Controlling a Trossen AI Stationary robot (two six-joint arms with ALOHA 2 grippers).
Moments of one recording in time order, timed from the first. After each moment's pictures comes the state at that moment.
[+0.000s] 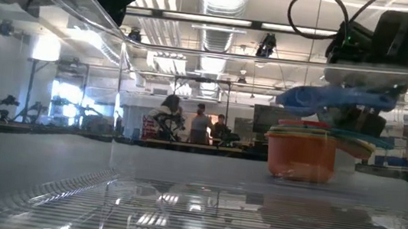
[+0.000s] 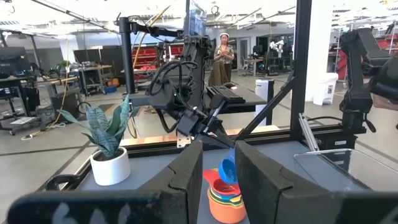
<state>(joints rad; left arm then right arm) 0.33 0.78 0.36 0.52 0.43 0.03 -0.38 1.11 0.44 -0.20 -1.05 0.33</state>
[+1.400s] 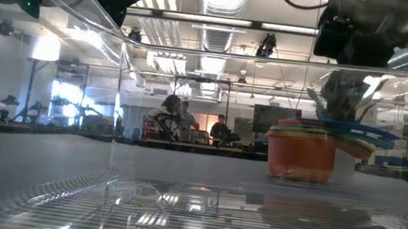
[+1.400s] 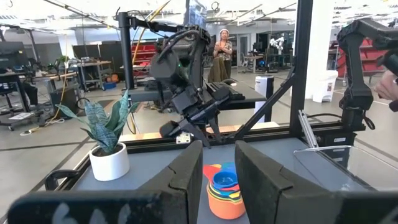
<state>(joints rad) 0.33 0.78 0.36 0.51 0.43 0.03 -0.29 1.10 0.71 -0.57 -0.62 0.10</state>
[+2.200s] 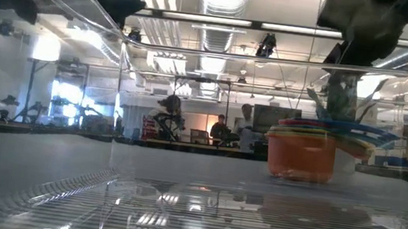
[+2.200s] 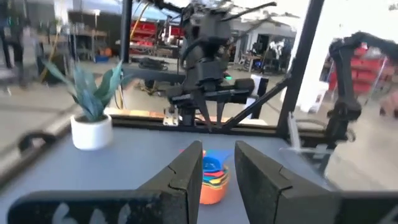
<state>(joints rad) 0.31 0.80 0.32 0.52 0.42 -0.12 0.05 1.10 0.80 -0.57 -0.16 0.24</state>
